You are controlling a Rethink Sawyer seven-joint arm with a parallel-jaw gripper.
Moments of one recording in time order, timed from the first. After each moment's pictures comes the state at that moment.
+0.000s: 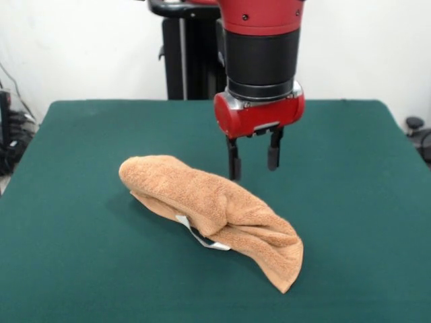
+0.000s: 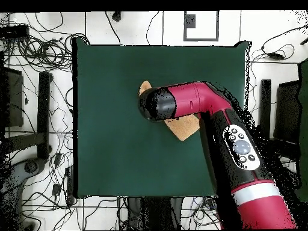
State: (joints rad) arm -0.47 -0.63 0.52 1.50 -0.54 0.78 1.57
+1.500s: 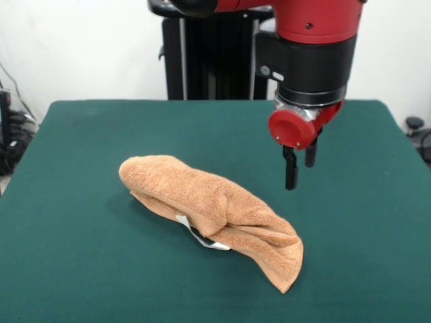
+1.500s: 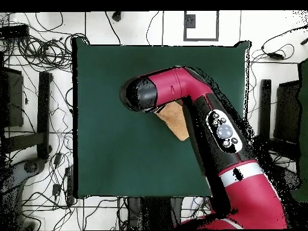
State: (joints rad) arm -0.47 -0.56 0.69 1.42 -0.62 0.95 1.13
